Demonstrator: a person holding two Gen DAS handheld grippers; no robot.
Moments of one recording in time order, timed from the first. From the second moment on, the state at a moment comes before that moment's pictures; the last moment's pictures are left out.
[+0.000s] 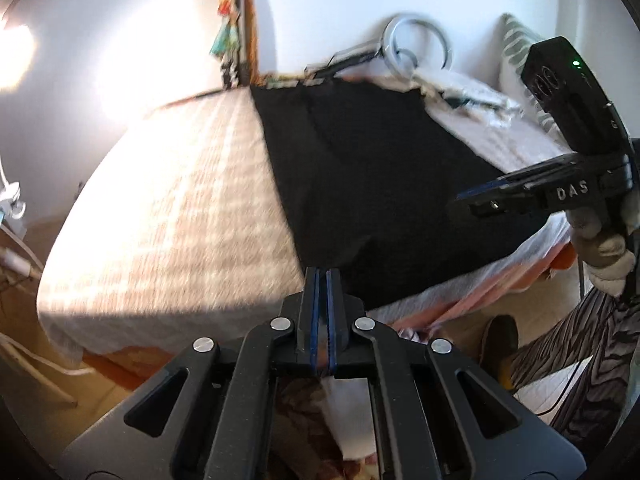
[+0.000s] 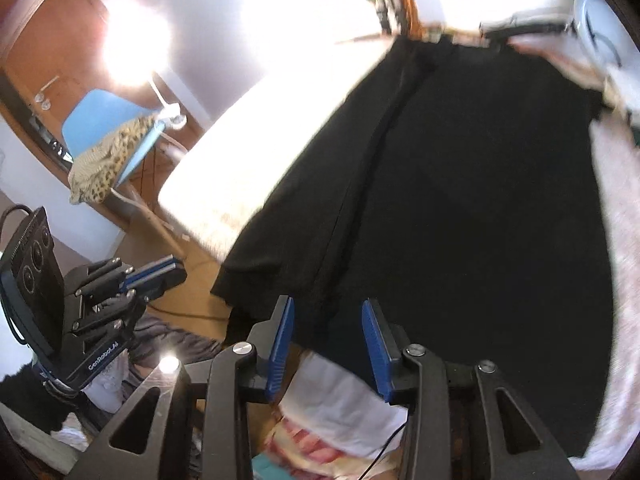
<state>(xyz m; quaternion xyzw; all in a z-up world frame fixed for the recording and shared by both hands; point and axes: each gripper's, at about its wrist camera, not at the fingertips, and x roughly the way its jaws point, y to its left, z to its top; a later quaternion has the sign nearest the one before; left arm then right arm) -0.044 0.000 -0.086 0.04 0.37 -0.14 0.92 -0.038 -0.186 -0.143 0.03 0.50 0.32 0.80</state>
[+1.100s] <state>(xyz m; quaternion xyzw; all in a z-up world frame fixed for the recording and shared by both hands) -0.019 -0.291 -0.102 0.13 0.37 -0.35 0.85 0.002 -0.440 -0.101 0.22 0.38 0.15 0.88</state>
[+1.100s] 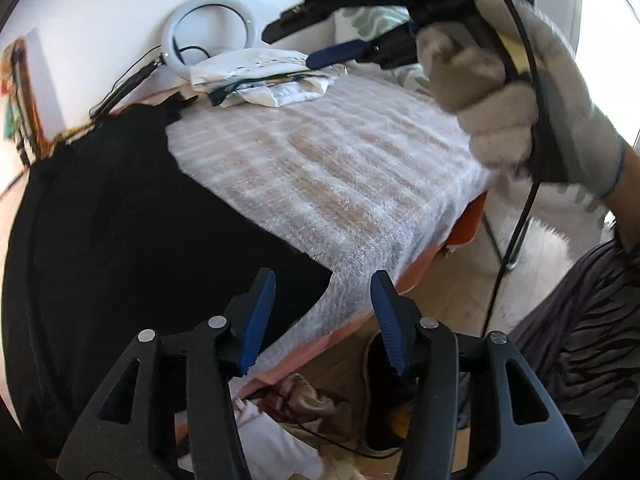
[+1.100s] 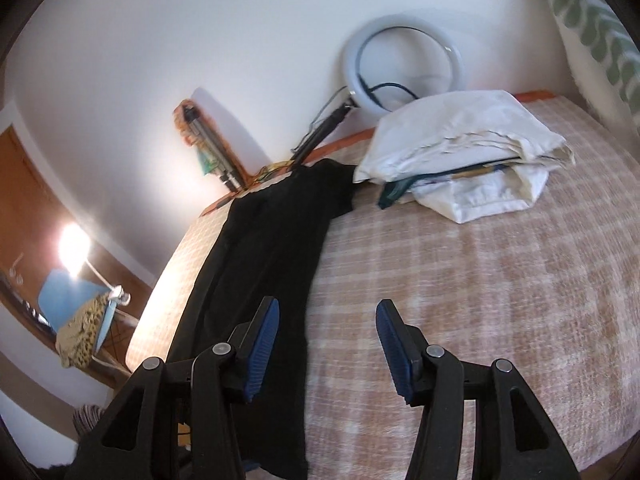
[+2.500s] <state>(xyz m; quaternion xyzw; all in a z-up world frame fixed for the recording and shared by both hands) 0.026 -0.196 -0.081 -0.10 0.40 -0.30 0.86 0.252 -0.350 -0.171 0.22 0.45 0.11 0.86</state>
